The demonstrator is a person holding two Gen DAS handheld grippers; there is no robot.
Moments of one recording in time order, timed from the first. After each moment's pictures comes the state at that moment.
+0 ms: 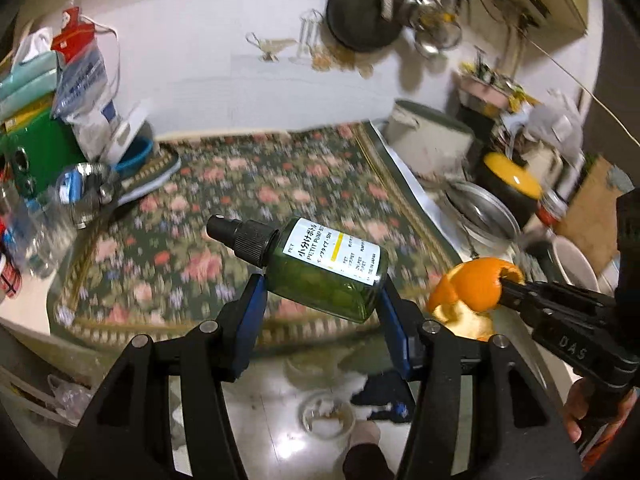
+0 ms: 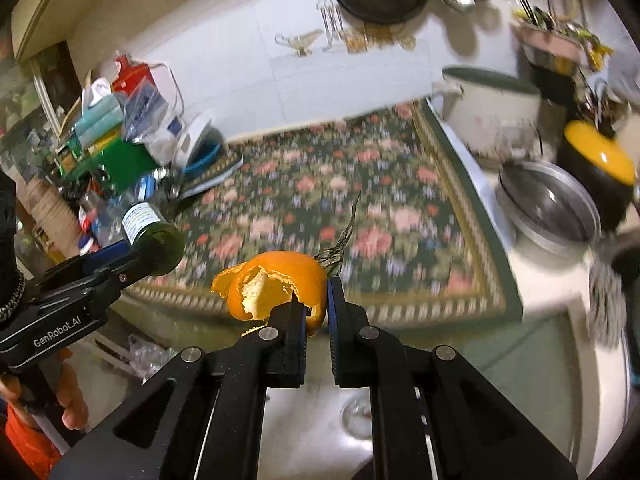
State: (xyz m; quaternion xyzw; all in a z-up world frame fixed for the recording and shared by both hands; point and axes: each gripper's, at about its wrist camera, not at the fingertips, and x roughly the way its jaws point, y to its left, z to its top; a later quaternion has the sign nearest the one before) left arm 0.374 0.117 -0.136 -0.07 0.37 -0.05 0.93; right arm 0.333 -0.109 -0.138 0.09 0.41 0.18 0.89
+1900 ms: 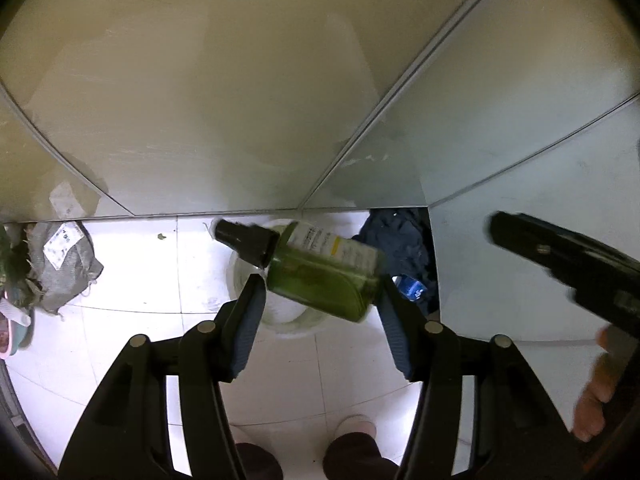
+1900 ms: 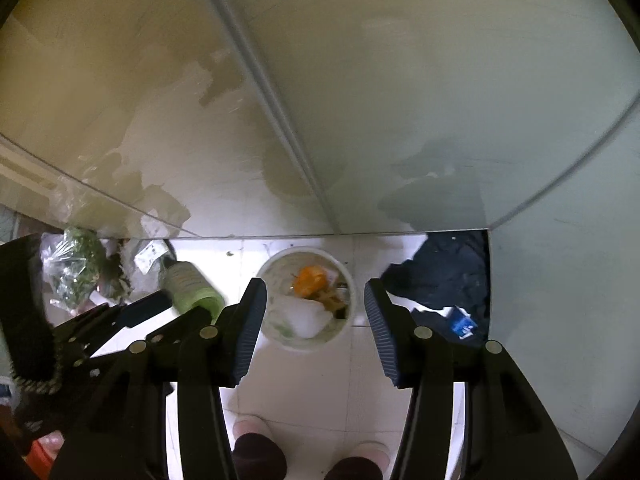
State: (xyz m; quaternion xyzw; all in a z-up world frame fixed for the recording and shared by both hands) left arm 0.385 -0.004 -0.687 -0.16 0.61 -0.04 0.78; right arm 0.339 -0.151 -0.602 0.07 0.62 0.15 0.77
